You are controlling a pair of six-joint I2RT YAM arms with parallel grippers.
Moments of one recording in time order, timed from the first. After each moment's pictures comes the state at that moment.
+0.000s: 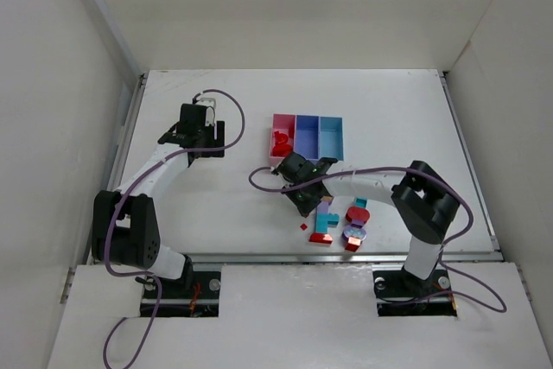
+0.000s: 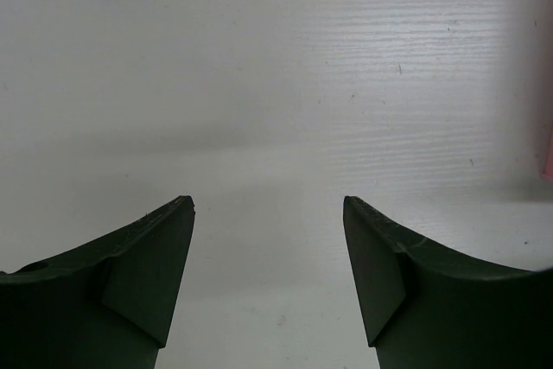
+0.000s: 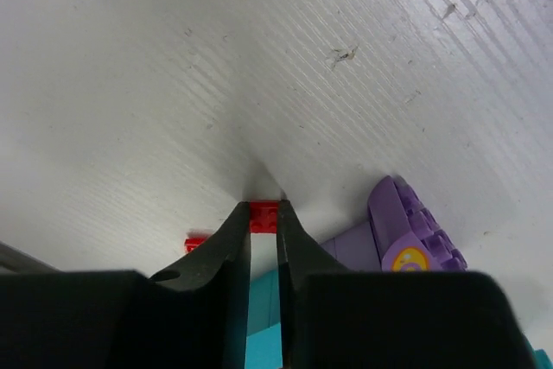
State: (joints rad) left arm -0.19 1.46 0.99 -0.39 -0.10 -0.09; right arm 0.92 1.81 1.16 -0.61 0.01 0.16
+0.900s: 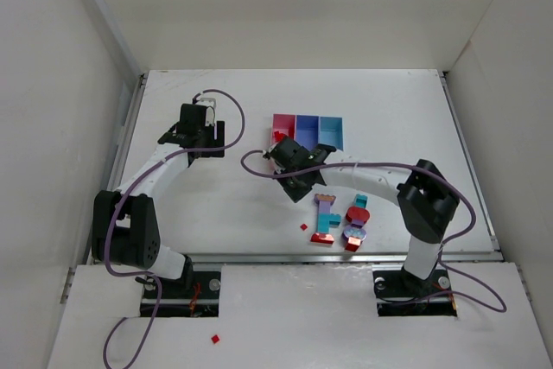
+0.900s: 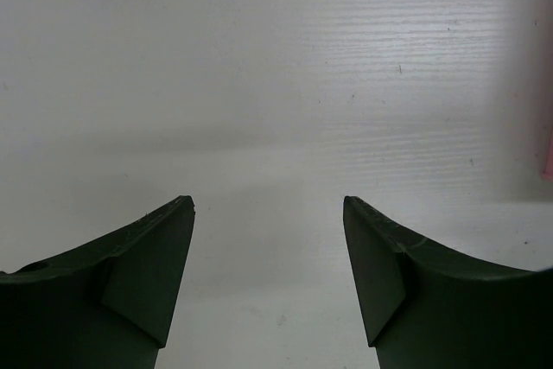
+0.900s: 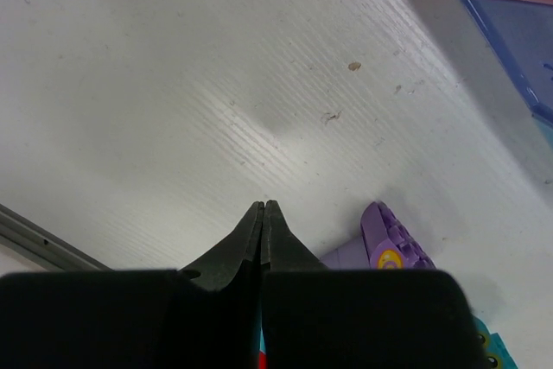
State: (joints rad) left arm -0.19 1.46 0.99 -0.39 -0.10 -0.09; right arm 0.92 1.81 1.35 -0.70 0.05 0.17
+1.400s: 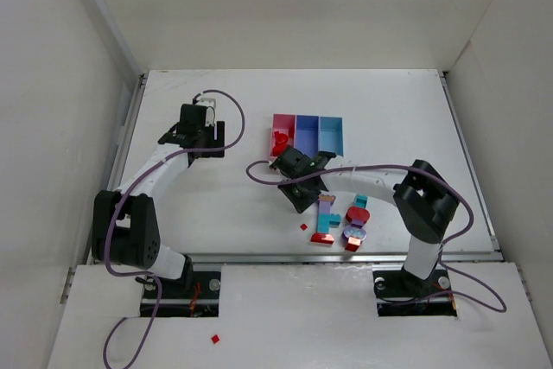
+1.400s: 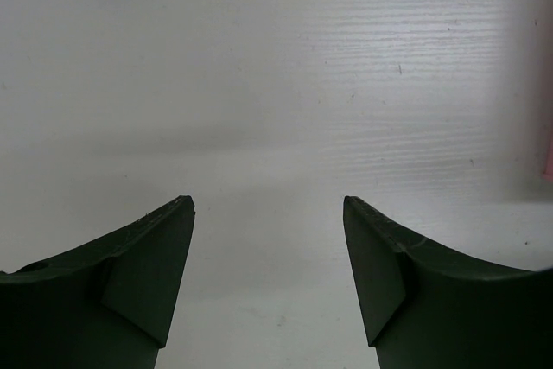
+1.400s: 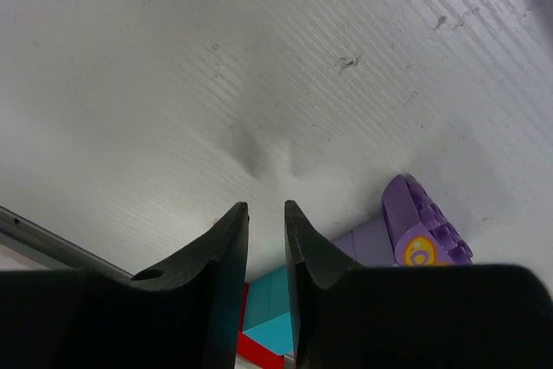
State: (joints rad) left arm -0.19 1.46 0.99 -0.38 -0.10 -0.09; right arm 0.92 1.81 1.25 -0.70 0.02 0.20
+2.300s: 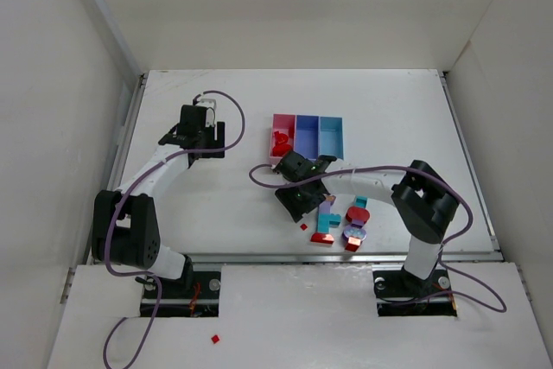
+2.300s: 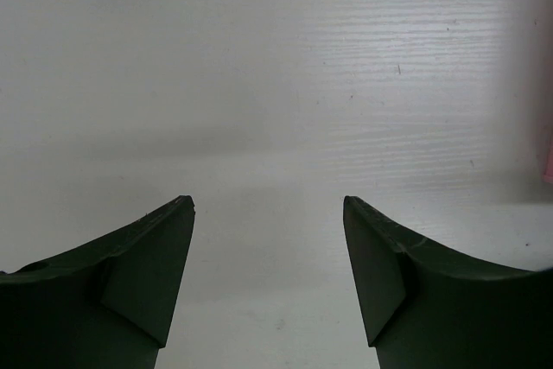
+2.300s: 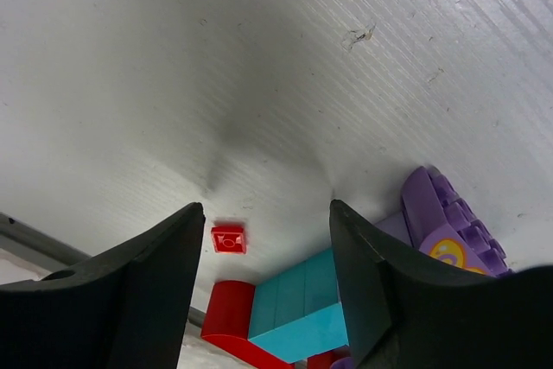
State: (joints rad) left arm -0.19 1.46 0.98 -0.36 -0.10 -0.09; right arm 0.92 1.81 1.19 -0.67 0.00 0.25
